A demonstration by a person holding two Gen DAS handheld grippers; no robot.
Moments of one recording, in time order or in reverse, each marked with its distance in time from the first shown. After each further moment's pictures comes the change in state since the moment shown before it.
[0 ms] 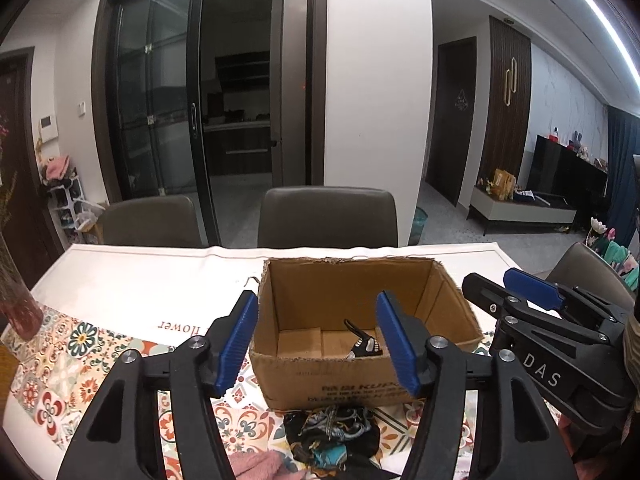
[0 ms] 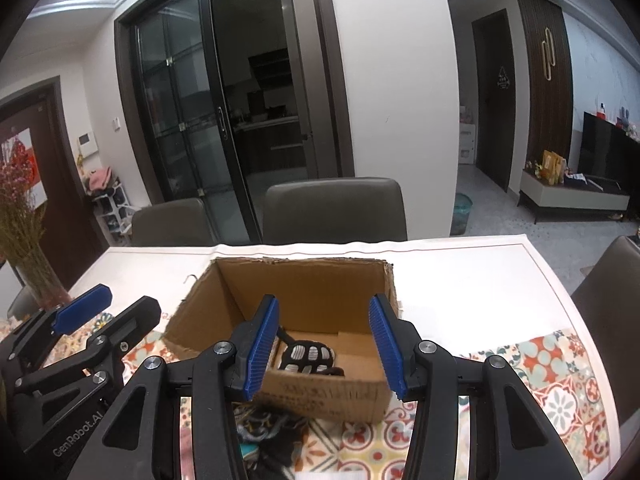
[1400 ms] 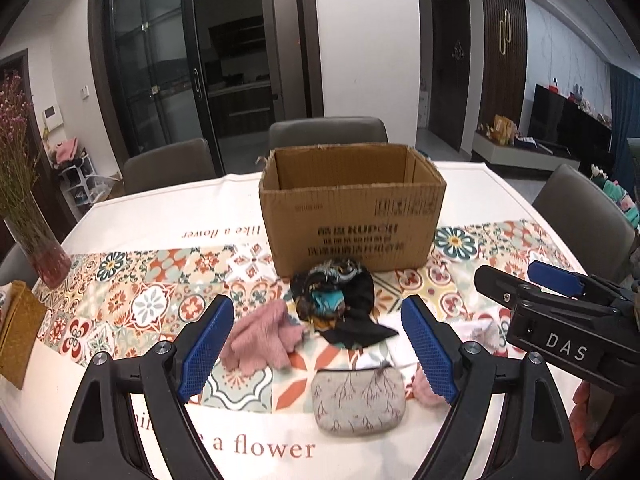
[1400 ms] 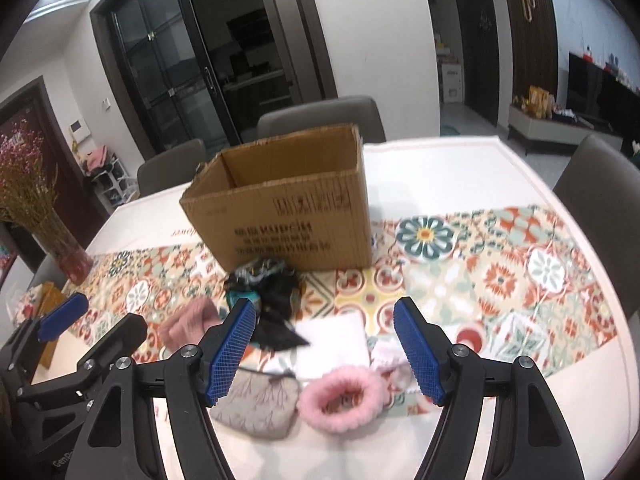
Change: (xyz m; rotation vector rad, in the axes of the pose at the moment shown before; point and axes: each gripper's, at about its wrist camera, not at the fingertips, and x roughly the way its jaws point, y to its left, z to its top) left arm -0.088 -0.015 -0.117 0.066 0.183 0.042; right arm -0.071 -0.019 -0.124 0.103 0.200 0.008
